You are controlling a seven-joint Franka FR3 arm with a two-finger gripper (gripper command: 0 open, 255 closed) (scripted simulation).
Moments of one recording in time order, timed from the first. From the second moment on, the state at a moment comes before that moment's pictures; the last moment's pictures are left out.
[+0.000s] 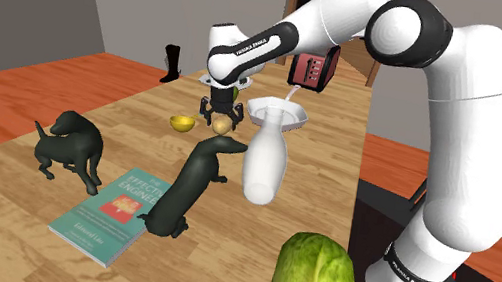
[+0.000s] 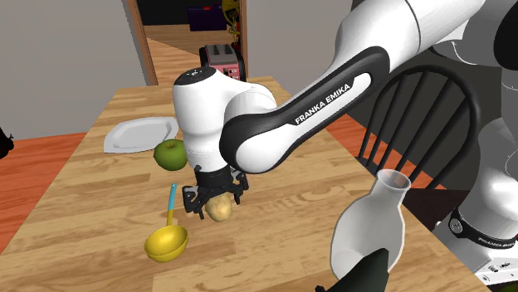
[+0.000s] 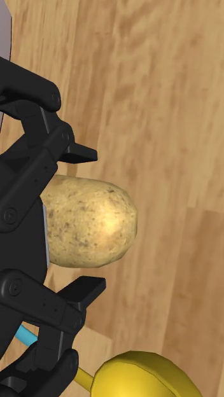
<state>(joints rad) -0.09 0.50 0.17 -1.66 -0.15 2.13 1.17</state>
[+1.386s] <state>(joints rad) -0.09 0.45 0.18 -1.61 -0.14 2.03 1.16</state>
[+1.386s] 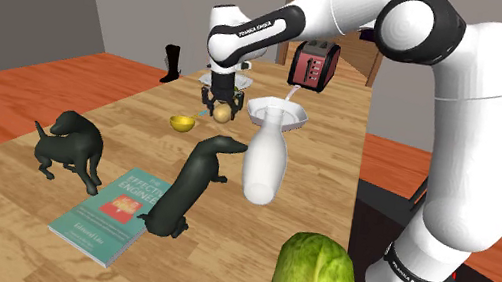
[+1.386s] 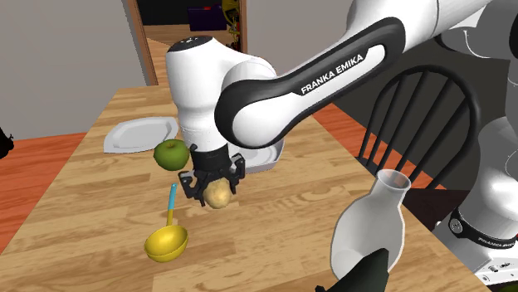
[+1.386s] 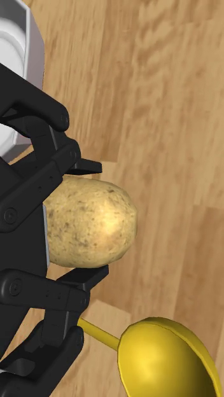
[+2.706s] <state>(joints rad) -0.09 0.39 0.19 -1.42 -0.12 1.79 1.14</state>
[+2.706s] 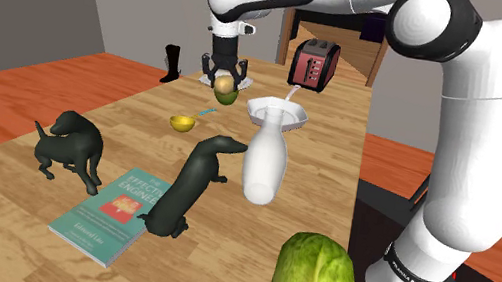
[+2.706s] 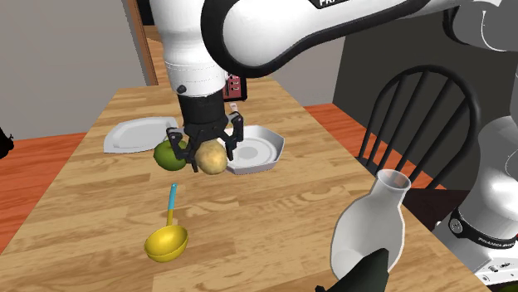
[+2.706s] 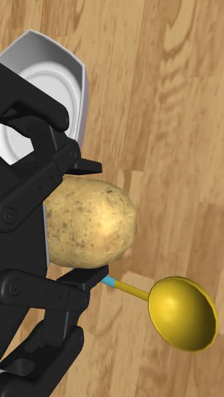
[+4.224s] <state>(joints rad) 0.00 -0.07 0.28 -1.92 -0.02 1.83 1.32</state>
